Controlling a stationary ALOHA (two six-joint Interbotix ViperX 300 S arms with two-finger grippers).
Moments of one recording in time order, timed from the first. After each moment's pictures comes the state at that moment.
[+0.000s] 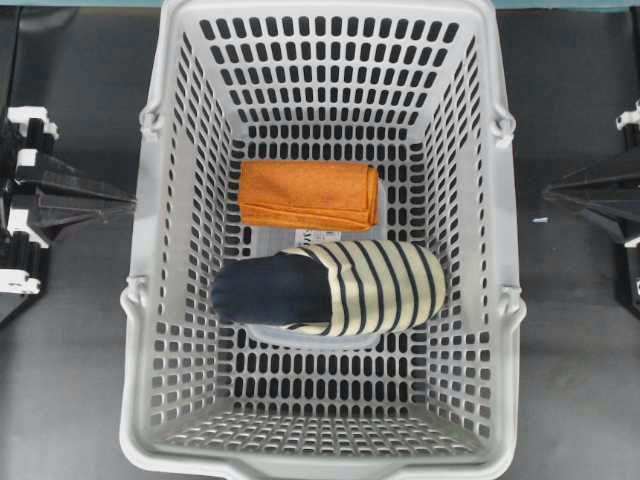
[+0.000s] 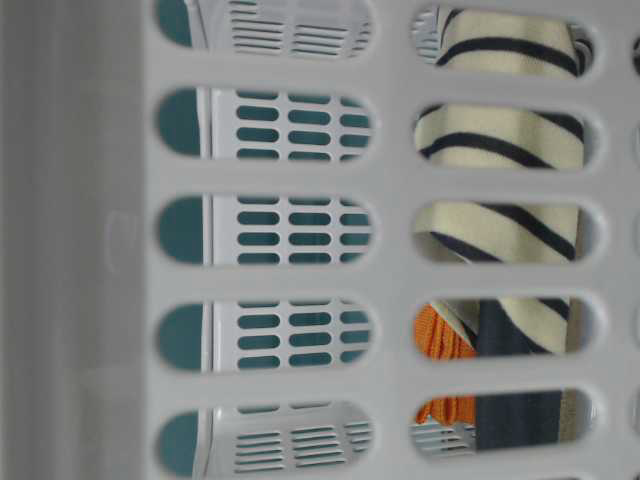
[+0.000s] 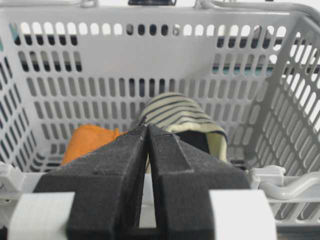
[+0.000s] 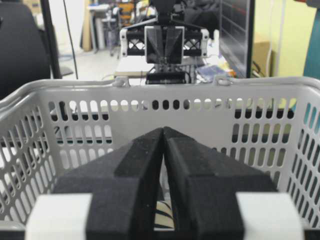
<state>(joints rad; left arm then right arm) 0.00 -0.96 1.17 0.00 -0.29 0.00 0.00 -0.97 1.18 0.00 -0.29 0.00</state>
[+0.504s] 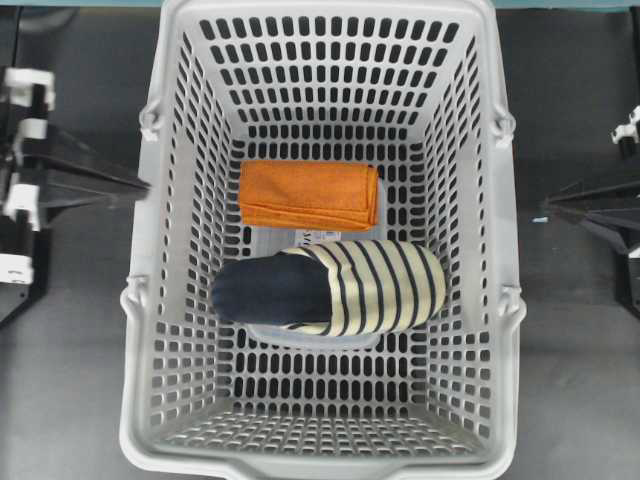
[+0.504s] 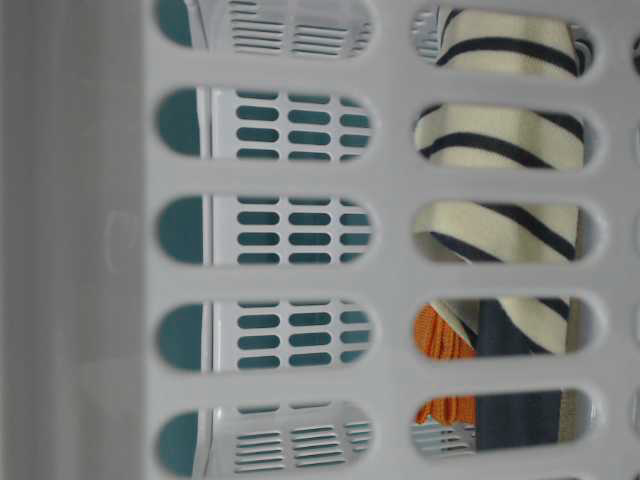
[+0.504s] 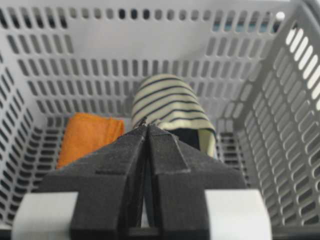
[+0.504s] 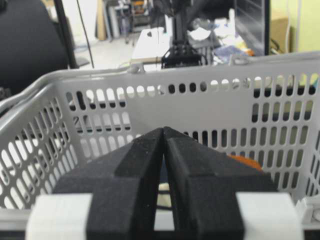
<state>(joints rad) -0.03 -0.78 0.71 0.04 0.30 -0.05 0.03 -0.99 1.18 0.02 -0.22 0.07</state>
